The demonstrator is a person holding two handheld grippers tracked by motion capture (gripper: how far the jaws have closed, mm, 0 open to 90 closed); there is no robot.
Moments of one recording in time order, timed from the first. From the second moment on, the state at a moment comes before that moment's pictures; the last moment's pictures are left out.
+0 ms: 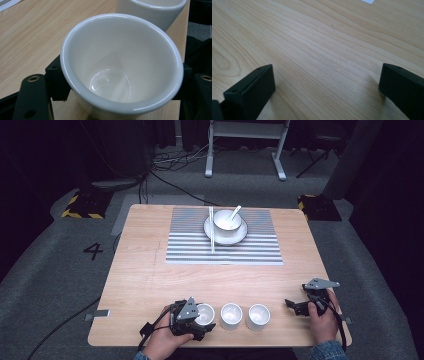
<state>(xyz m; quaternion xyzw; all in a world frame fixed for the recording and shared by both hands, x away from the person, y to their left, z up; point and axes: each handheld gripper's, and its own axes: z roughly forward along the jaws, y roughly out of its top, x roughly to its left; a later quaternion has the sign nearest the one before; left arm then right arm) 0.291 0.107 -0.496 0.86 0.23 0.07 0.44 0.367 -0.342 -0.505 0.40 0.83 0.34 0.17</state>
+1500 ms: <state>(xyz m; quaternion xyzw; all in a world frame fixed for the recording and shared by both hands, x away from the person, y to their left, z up) 0.287 0.127 -0.441 0.86 0.26 0.06 0.43 0.365 -0.338 -0.505 0.43 0.82 0.34 0.18</state>
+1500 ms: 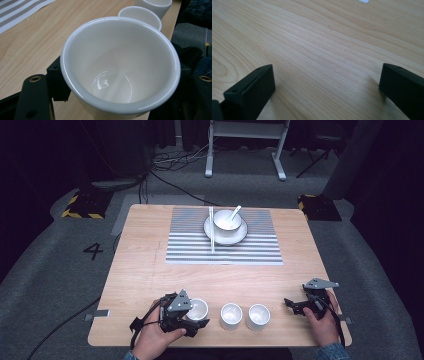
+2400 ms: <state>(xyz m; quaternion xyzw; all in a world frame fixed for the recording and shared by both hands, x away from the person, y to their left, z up) 0.309 0.144 -0.390 0.86 0.26 0.08 0.44 0.365 -0.337 -0.505 0.43 0.82 0.34 0.18</state>
